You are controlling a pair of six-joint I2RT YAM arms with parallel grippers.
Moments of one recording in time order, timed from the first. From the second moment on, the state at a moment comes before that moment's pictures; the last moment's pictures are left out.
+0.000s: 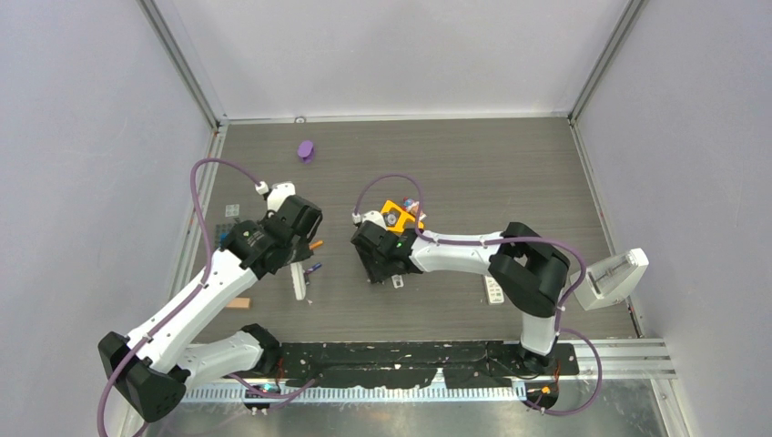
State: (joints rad) left arm -0.64 1.03 1.03 -1.04 -0.50 -0.73; right arm 1.05 1.84 1.18 -0.38 0.22 0.49
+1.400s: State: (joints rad) left arm -0.57 0.75 0.74 -0.58 -0.05 -0.72; right arm 1.08 1.31 0.98 -0.14 0.12 0.28
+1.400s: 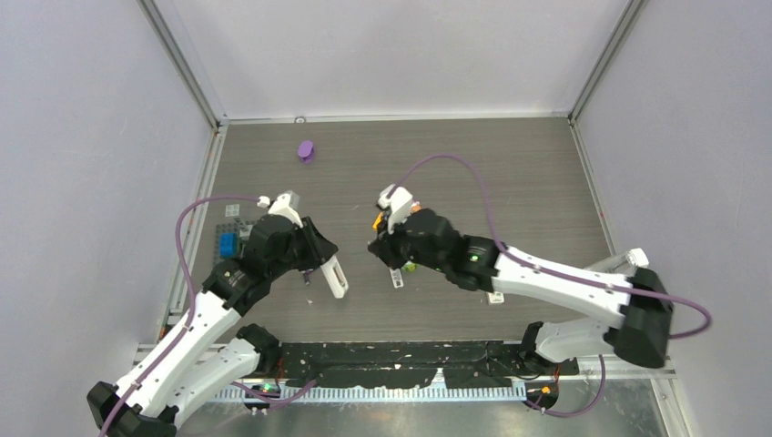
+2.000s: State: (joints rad) left arm -0.50 0.65 0.57 -0.10 0.25 -1.11; right arm 1.09 1.18 0.97 0.02 0.00 0.35
